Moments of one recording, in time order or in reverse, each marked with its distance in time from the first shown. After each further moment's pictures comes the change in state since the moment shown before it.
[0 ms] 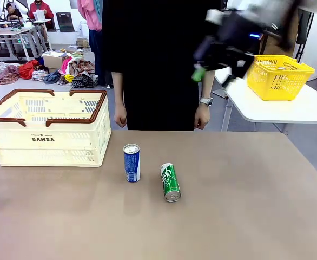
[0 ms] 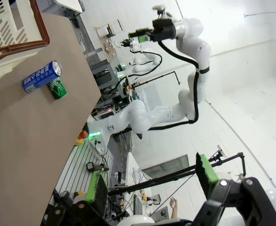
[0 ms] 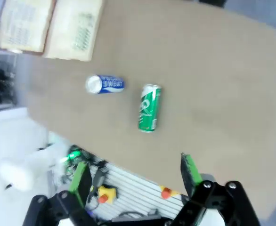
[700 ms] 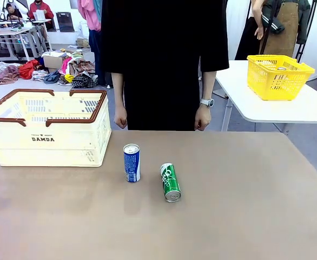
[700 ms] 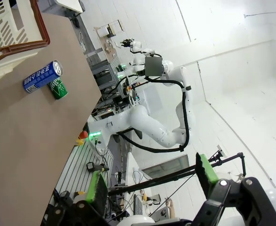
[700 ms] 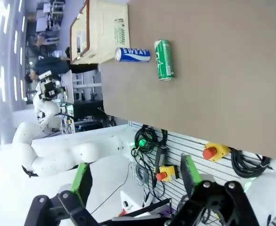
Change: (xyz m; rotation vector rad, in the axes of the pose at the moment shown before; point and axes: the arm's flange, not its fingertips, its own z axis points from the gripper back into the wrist) left arm 0.000 0.000 0.000 0.001 0.000 0.000; right arm -0.243 -0.203 0.068 0.501 -0.174 -0.366
